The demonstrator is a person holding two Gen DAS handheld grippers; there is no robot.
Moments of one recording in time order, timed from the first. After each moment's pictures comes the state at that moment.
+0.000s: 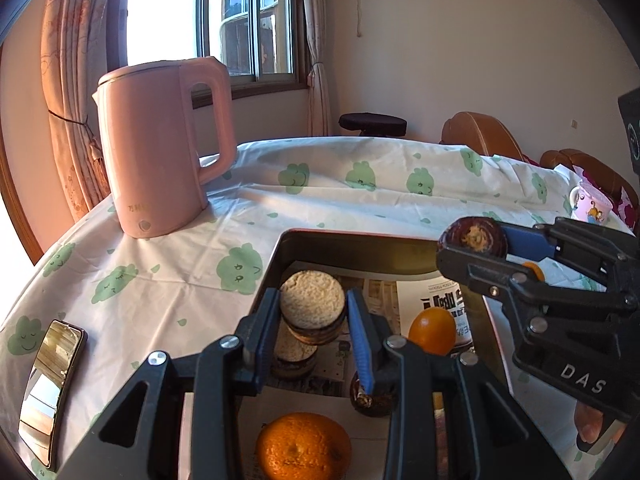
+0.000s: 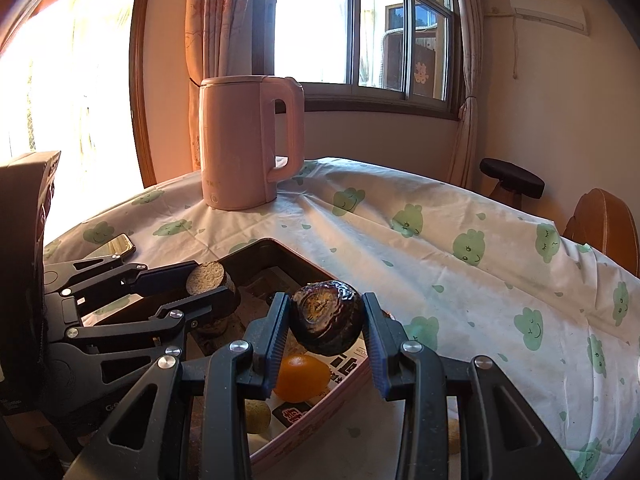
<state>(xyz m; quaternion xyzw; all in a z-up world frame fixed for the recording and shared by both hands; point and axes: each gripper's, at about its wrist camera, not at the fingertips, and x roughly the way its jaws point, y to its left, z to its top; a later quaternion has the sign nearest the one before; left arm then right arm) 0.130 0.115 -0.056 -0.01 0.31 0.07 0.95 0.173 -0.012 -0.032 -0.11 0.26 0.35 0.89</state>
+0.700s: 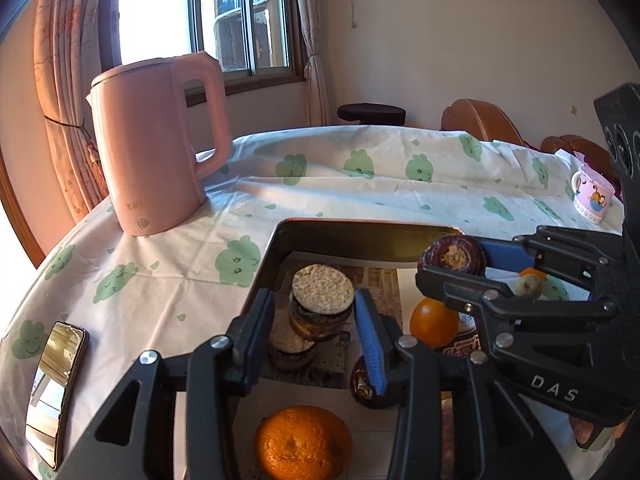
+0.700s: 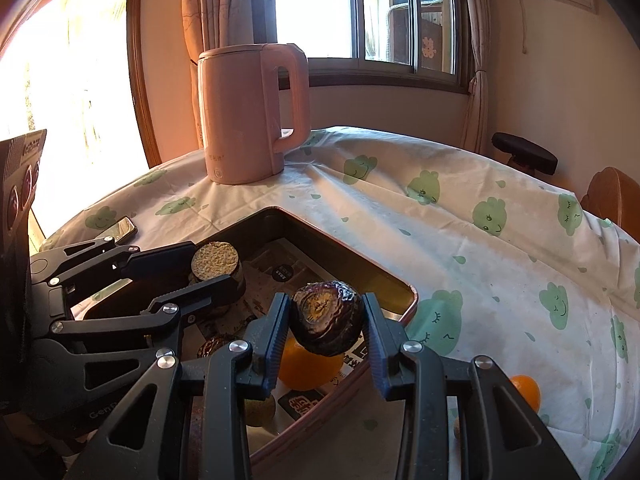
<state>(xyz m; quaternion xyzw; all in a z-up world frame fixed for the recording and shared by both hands) 0.131 0.109 -0.059 0.01 0.32 0.07 0.94 0.184 -0.004 -0.051 -0.10 0.31 0.36 0.87</state>
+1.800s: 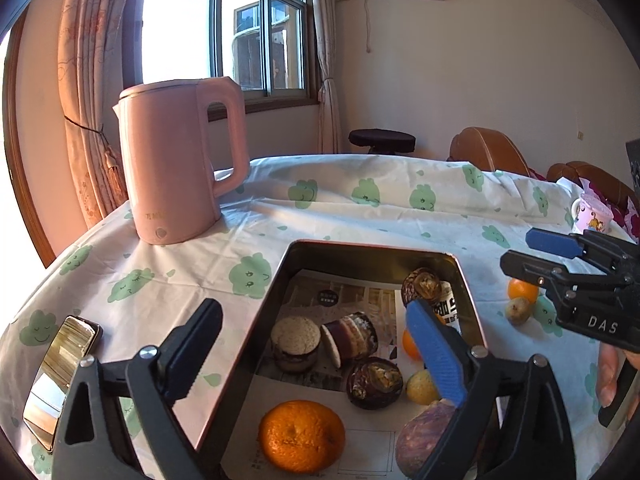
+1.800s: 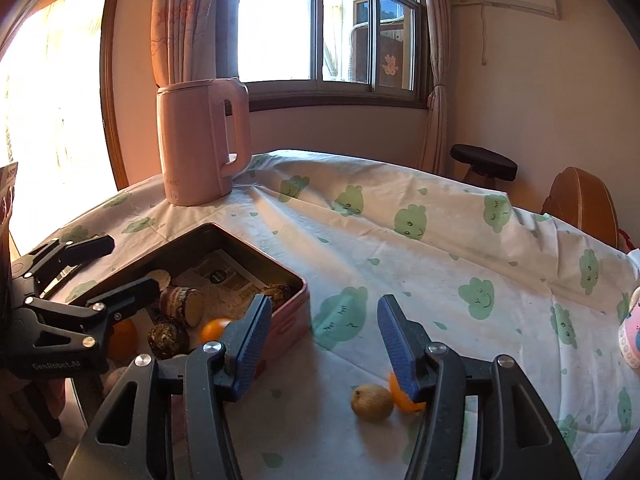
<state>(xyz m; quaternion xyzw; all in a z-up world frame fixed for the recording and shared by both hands) 0.111 0.108 -0.046 -0.02 0.27 0.09 0.96 0.187 -0.075 -0.036 -0.09 0.28 0.29 0.91</state>
